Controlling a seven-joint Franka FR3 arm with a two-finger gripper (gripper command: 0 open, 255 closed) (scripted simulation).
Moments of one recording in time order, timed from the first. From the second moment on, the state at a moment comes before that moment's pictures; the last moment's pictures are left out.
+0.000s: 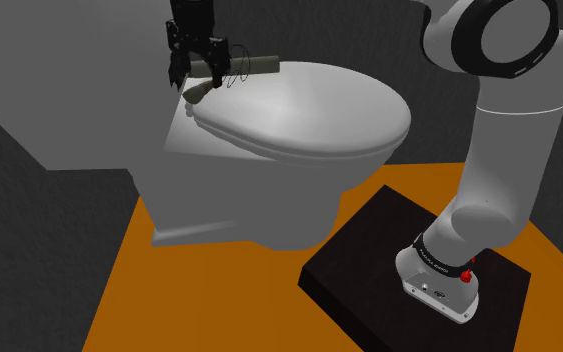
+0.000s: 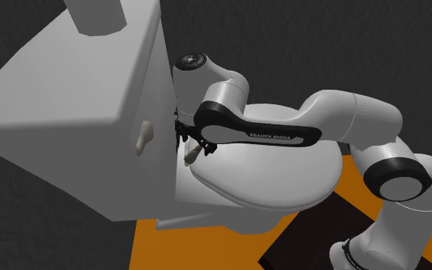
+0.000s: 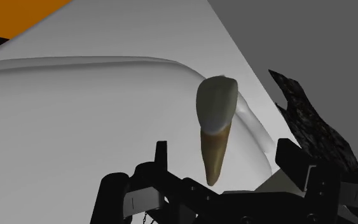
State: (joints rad) arm -0.02 0.41 0.66 -1.20 -0.31 1.58 1.93
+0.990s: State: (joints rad) arm -0.05 0.38 0.66 -1.29 -0.30 1.66 1.93
